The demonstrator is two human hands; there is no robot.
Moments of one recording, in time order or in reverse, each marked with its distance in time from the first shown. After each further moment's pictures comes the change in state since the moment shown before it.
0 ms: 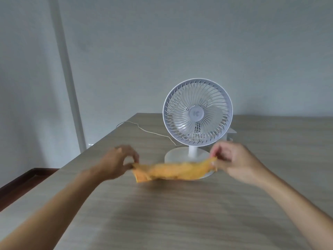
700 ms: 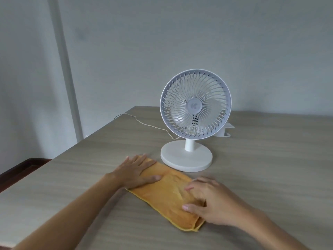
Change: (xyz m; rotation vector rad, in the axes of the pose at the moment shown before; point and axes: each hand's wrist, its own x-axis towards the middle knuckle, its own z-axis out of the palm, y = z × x) left_hand 0.006 0.021 0.087 0.173 -0.495 -0.288; right_hand -0.049 0.037 0.064 -0.649 -0.315 0.000
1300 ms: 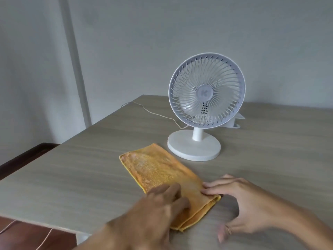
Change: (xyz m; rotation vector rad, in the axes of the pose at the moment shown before) left_hand -0.134 0.106 0.007 -0.048 0.310 0.516; right_hand -0.035 0.016 -0.033 0.049 -0.205 -0.175
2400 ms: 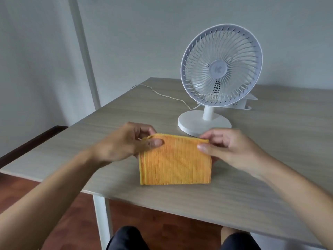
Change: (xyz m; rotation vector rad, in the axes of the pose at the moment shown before) left_hand -0.025 -0.065 -0.072 -0.840 0.094 -0.420; right_hand 0.039 -0.051 -0.008 0.795 0.300 0.107
